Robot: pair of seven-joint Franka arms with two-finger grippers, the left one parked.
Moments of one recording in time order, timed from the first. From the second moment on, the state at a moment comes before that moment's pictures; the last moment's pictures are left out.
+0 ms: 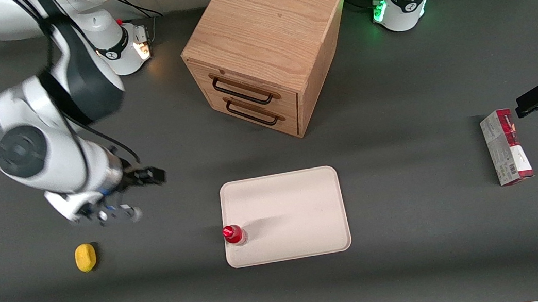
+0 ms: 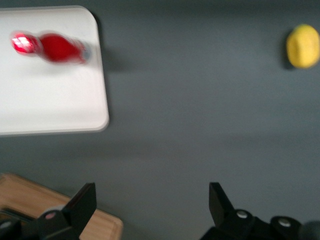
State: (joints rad) arm 0.19 0.29 0.11 -1.49 -0.01 1.63 0.33
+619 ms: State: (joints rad) arm 0.20 -0.03 -0.08 -1.78 0.07 1.60 0.05
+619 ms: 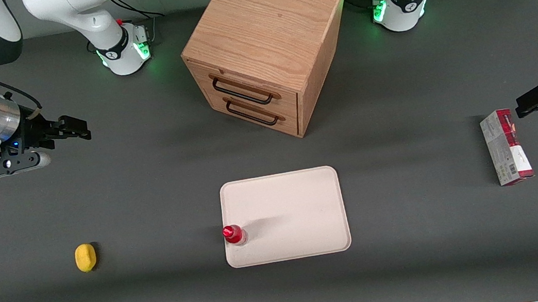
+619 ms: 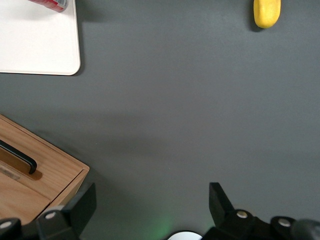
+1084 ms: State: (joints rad) arm 0.16 -0.03 -0.08 -1.74 0.03 1.57 0.05
